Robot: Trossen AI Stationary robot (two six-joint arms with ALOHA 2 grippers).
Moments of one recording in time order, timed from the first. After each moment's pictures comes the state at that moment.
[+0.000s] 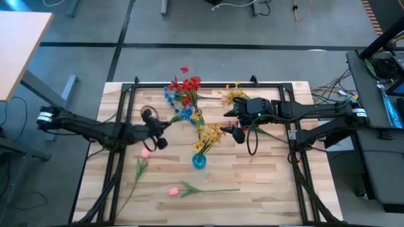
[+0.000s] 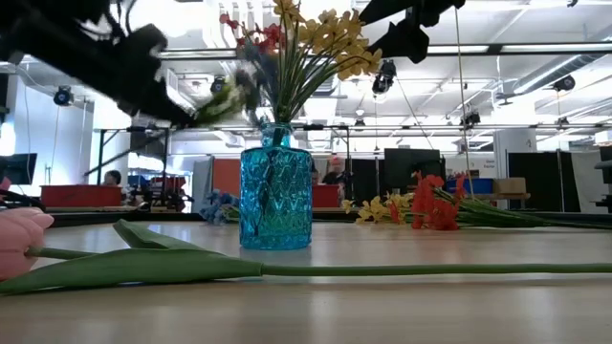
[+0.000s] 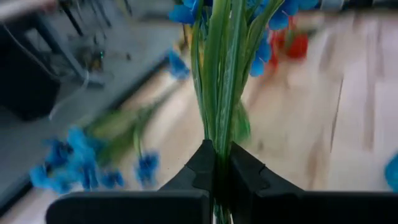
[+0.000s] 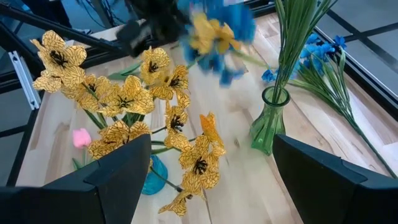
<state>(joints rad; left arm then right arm) -0.14 0.84 0.38 0.01 -0.67 -0.14 -0.06 1.26 1.08 -0.36 0.03 0.24</state>
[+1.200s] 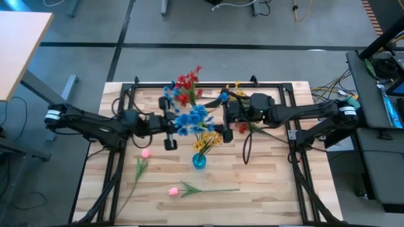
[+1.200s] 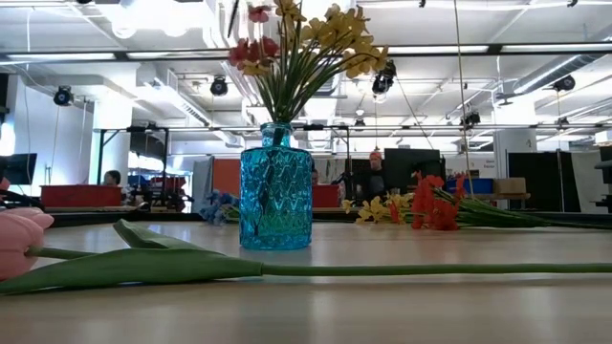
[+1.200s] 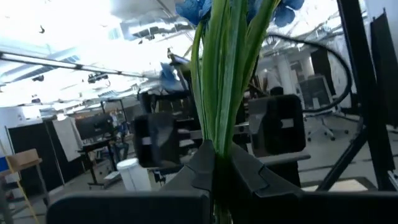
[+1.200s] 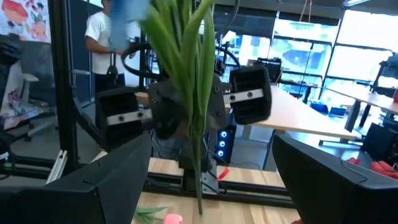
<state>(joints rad) -0.13 1.15 0.75 0.72 -0.22 0.33 -0.04 1.43 1.13 0.38 -0.11 -0.12</state>
